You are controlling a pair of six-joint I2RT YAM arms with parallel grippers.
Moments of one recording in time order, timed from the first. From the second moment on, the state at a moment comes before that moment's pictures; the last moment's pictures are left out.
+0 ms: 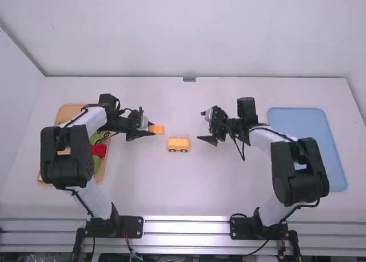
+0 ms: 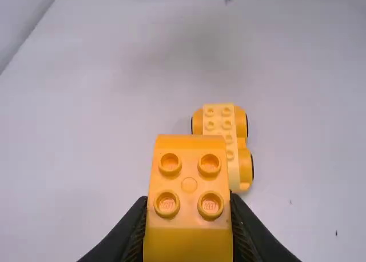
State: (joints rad) left arm 0.13 1.84 1.14 -0.77 1.06 1.70; right arm 0.18 1.75 0.81 0.14 -1.02 -0.91
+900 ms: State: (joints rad) left arm 0.00 1.84 1.01 -0.45 1.02 1.43; right arm 0.40 2.18 0.84 0.57 -1.02 -0.74
